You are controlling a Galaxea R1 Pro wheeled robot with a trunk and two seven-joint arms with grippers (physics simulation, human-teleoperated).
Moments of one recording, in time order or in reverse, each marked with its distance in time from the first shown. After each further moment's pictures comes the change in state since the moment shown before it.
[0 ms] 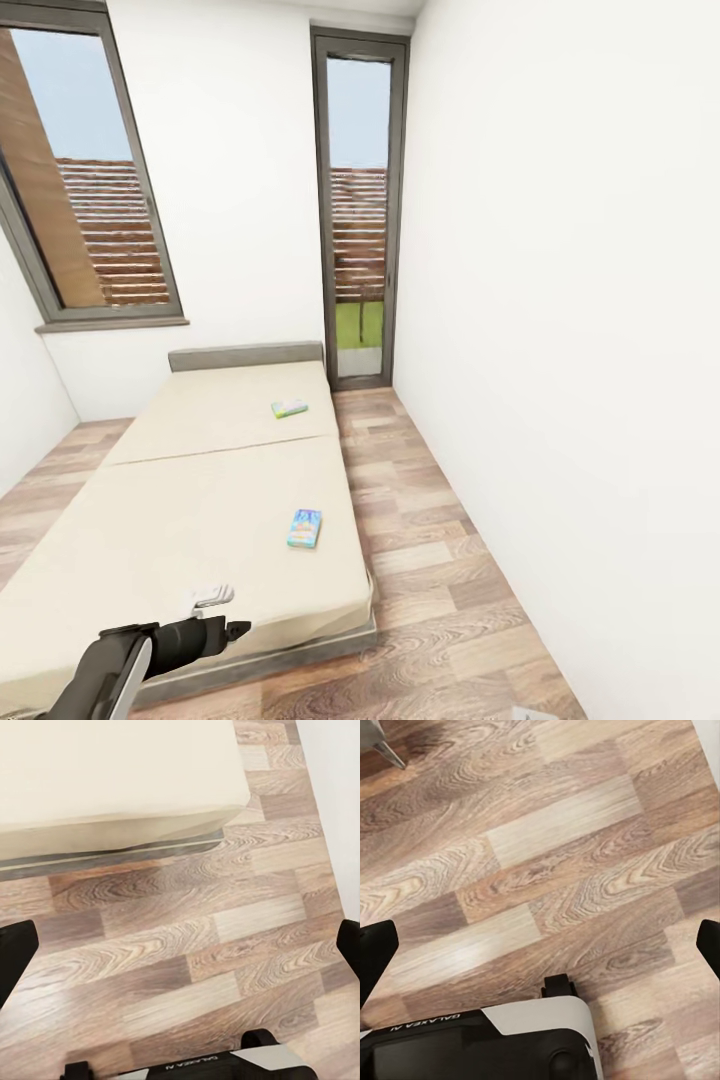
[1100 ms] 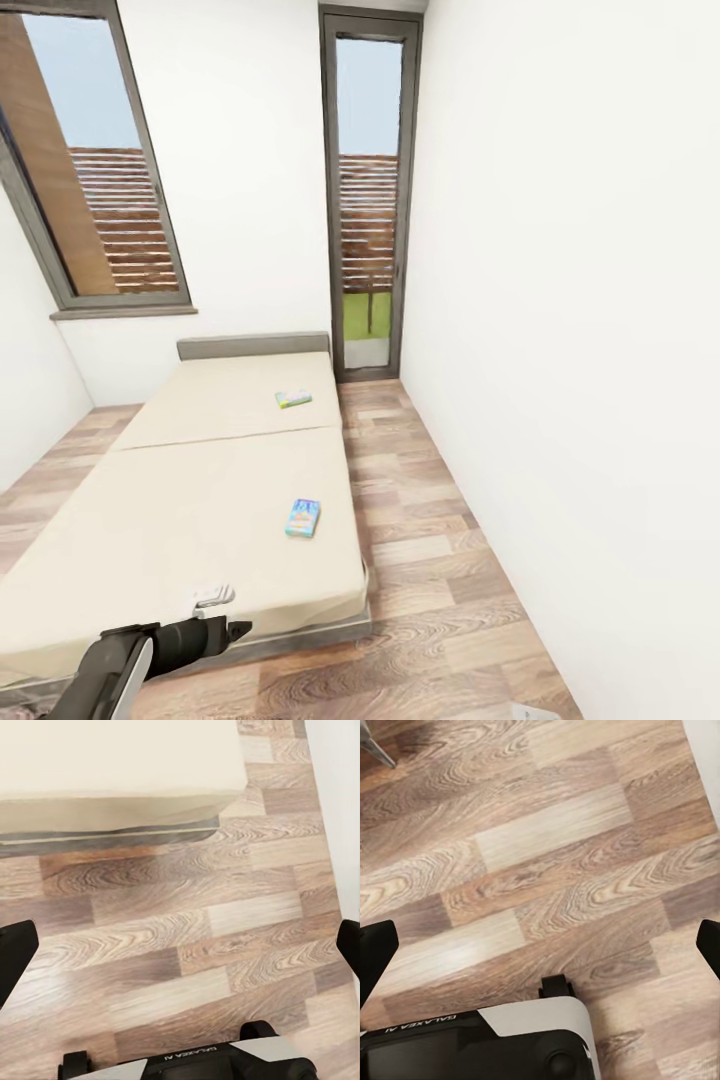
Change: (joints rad) left arm 0.000 -0.003 0.001 0.001 0.000 0.000 0.001; right arm 0.001 0.002 0.001 0.000 0.006 -0.033 -0.002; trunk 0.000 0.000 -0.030
